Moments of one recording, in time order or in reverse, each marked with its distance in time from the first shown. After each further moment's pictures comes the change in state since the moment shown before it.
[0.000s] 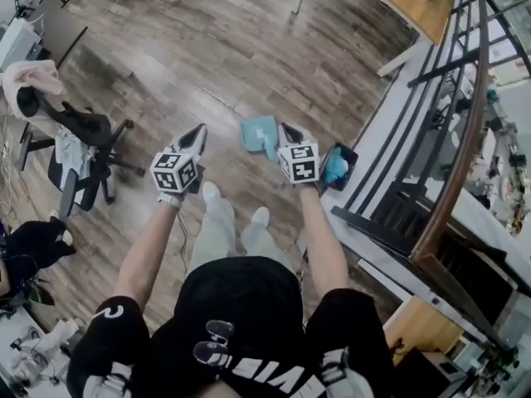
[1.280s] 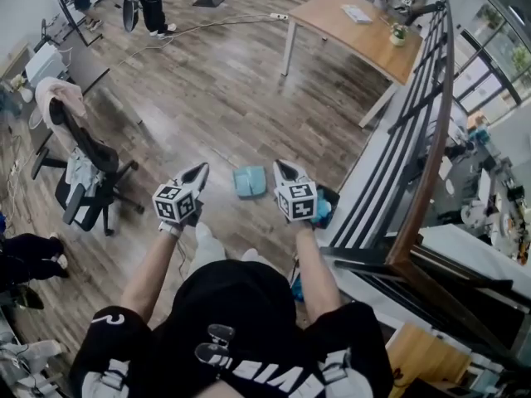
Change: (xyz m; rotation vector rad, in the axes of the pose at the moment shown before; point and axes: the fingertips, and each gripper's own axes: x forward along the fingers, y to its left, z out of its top) left arm -0.087 -0.147 0.019 0.060 -0.107 -0.083; right arm -0.188 0.002 0.042 -0.009 -0.236 0.051
